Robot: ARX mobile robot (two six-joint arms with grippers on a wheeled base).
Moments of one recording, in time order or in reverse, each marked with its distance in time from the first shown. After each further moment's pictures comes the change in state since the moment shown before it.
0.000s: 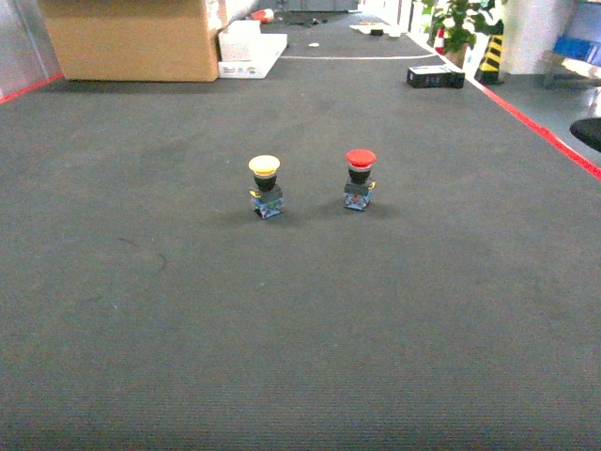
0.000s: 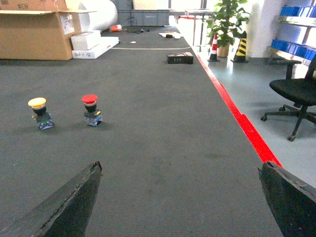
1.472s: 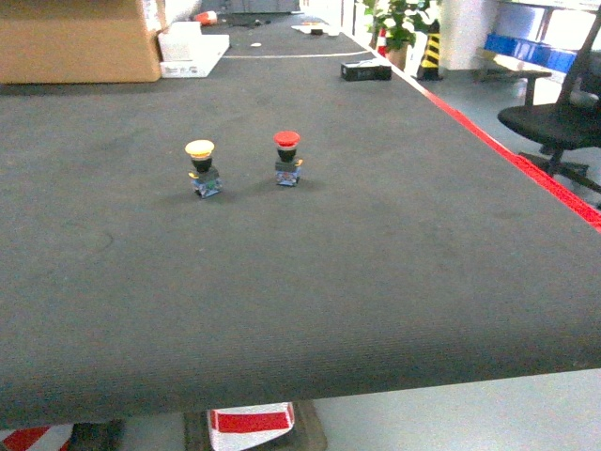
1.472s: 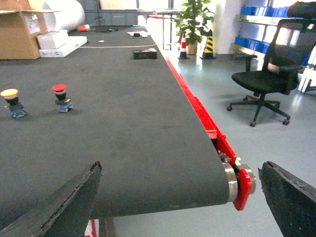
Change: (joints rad) left arm 0.001 -0.002 0.000 0.000 0.000 -0.001; right arm 0.000 0.000 0.000 0.000 0.000 0.000
